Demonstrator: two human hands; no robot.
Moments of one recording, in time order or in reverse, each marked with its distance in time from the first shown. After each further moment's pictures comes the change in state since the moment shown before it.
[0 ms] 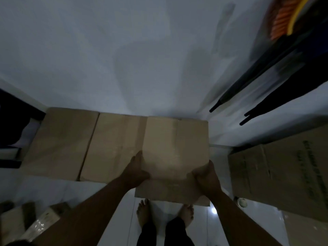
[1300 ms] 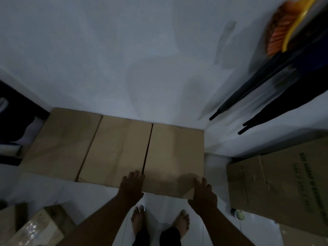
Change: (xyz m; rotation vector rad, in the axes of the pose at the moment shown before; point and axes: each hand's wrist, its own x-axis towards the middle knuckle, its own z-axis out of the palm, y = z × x) left_hand -0.048 -0.014 0.034 1.043 0.115 0.164; right_hand -0.024 0.009 0.017 -0.959 -0.203 0.026
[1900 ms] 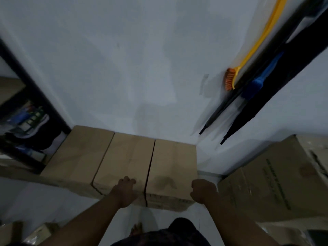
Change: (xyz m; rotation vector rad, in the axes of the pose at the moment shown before) left_hand -0.133 -0.042 -0.070 -0.350 -0.005 -0.044; right_hand -0.115 -0.021 -0.088 -0.221 0.008 -0.130
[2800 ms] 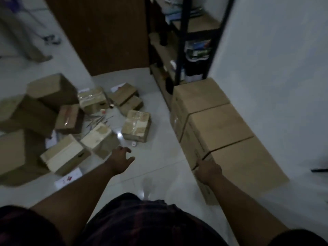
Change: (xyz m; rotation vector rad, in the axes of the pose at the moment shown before) left_hand -0.381 0.036 0.249 -0.683 0.546 -1.000; right_hand -0.101 -0.127 0.082 -0.530 0.070 -0.815
